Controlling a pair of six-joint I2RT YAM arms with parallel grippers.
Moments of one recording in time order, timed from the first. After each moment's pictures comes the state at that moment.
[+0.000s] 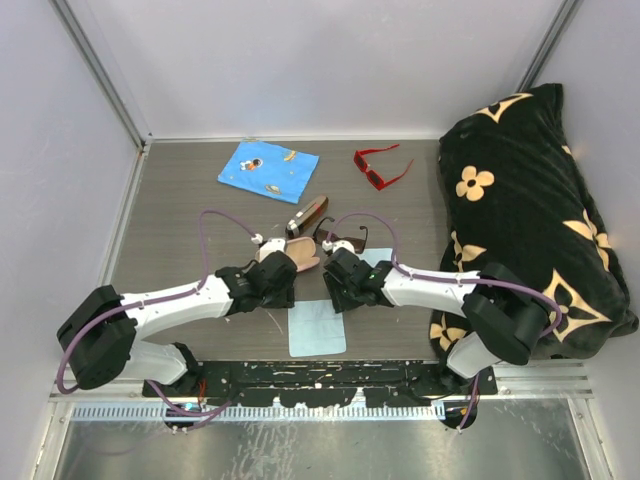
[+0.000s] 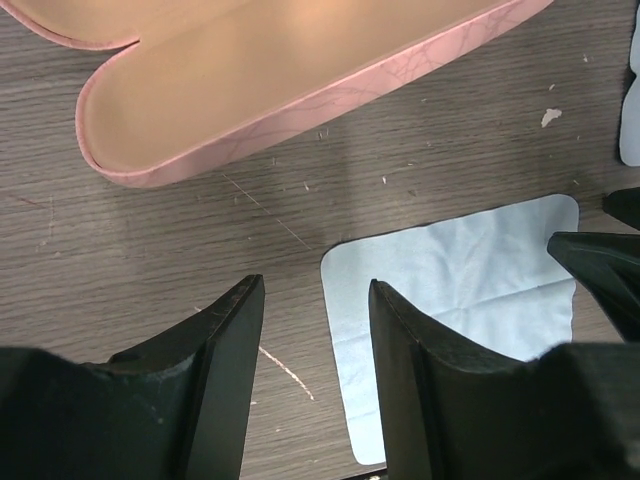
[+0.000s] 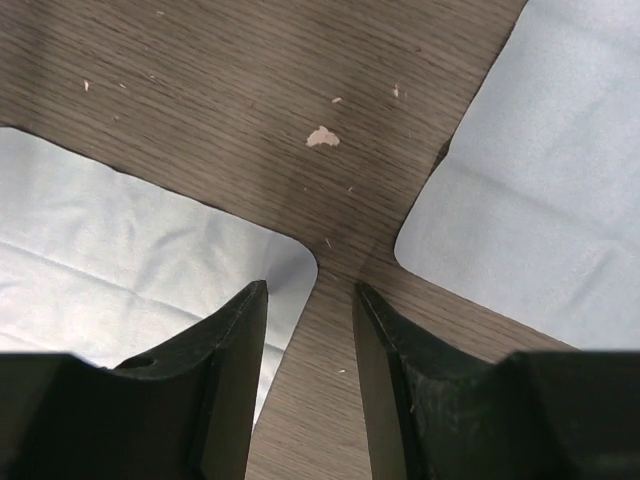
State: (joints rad) left arm -0.92 1.33 0.71 -0.39 -0.27 -0.80; right arm 0.92 1.50 0.76 -0.31 0.12 0.50
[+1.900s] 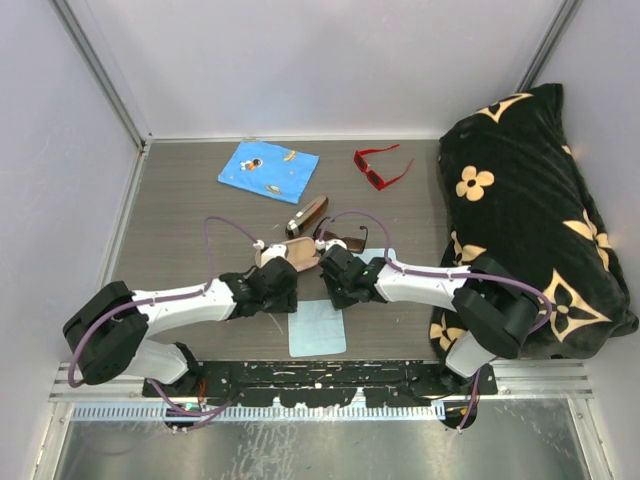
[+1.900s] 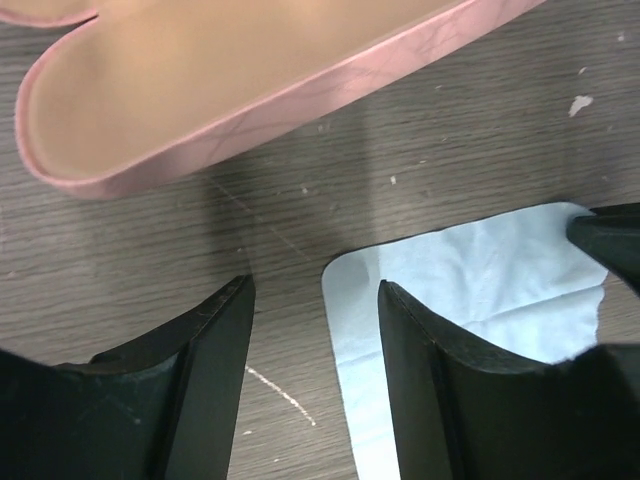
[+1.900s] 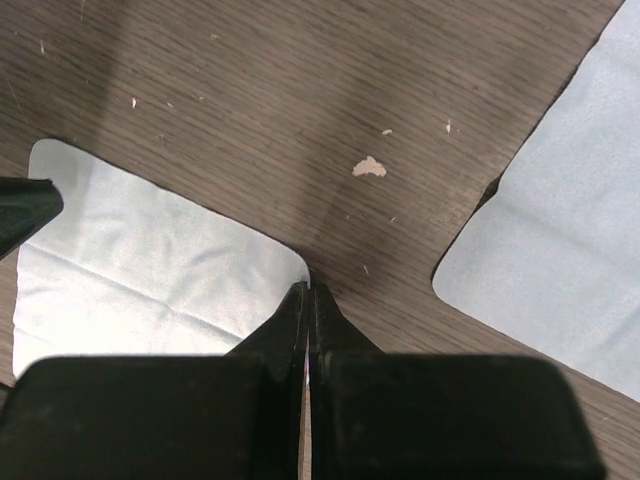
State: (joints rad) left arm -0.92 1.35 0.63 -0.28 -0.25 -0.80; right arm 0.93 1.58 0.82 -0.31 0.09 0.48
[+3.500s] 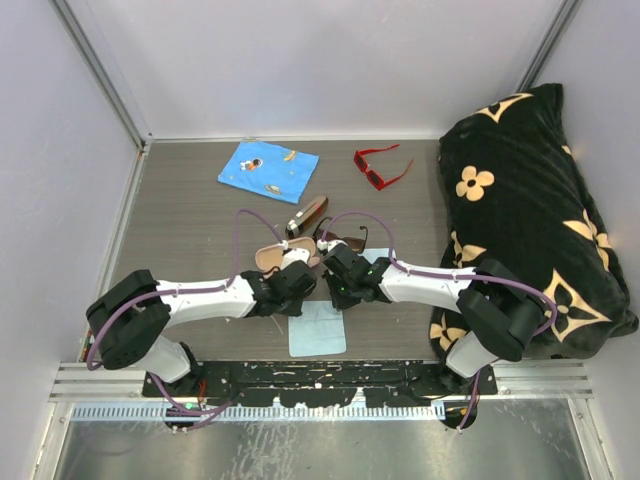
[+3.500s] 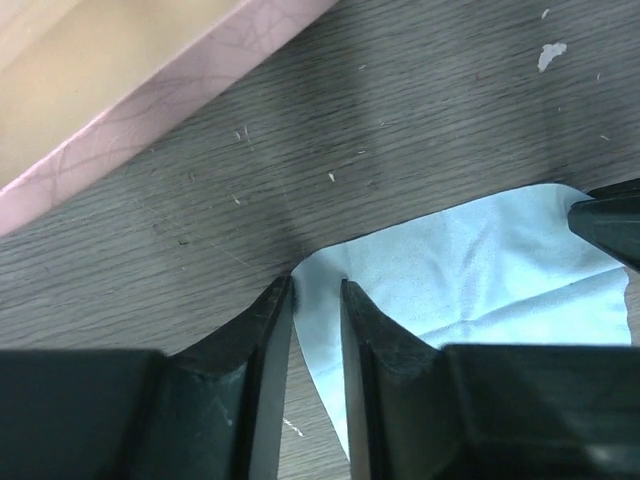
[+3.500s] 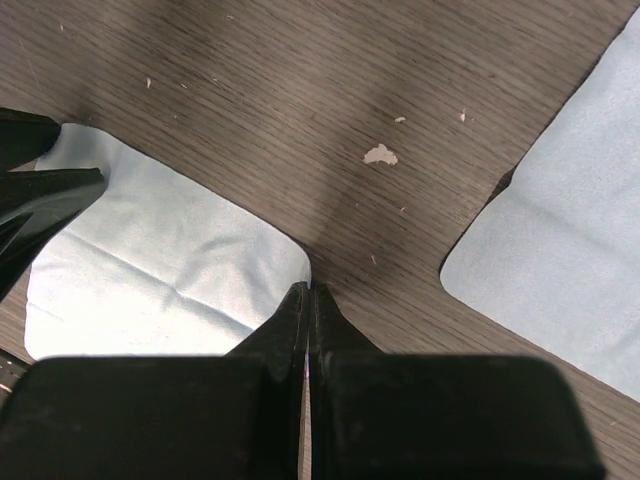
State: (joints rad) left arm -1.01 1.50 0.75 -0.33 -0.29 -0.69; right arm 0.90 1.54 0.79 -0.29 0.01 0.45
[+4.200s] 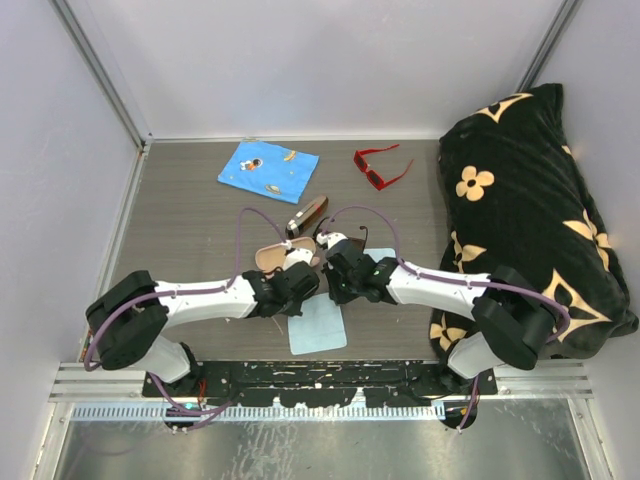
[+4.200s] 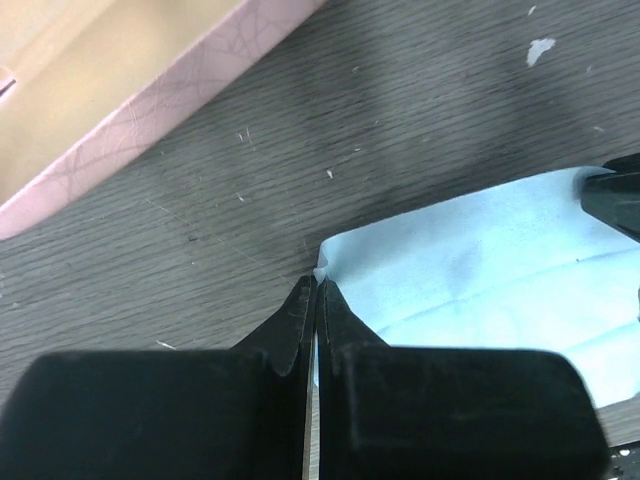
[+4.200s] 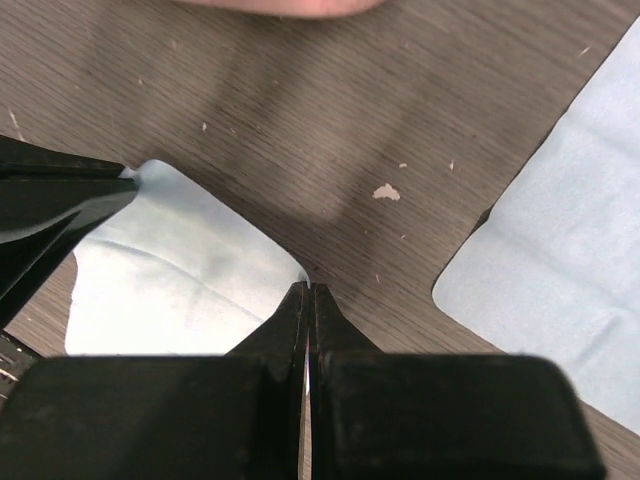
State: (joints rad) left arm -1.04 1.50 0.77 -0.36 -0.33 -0.66; right arm 0.90 1.48 0.79 -0.25 0.03 0.41
